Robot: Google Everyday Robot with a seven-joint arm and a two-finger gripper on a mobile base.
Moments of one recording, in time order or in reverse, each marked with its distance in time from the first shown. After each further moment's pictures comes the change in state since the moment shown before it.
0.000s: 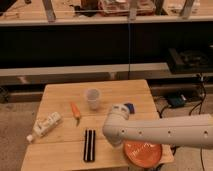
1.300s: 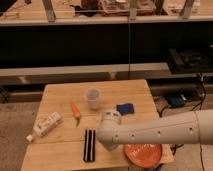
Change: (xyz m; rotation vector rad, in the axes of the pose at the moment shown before) arm -0.025 -0.004 0.029 -0.013 -0.008 -0.068
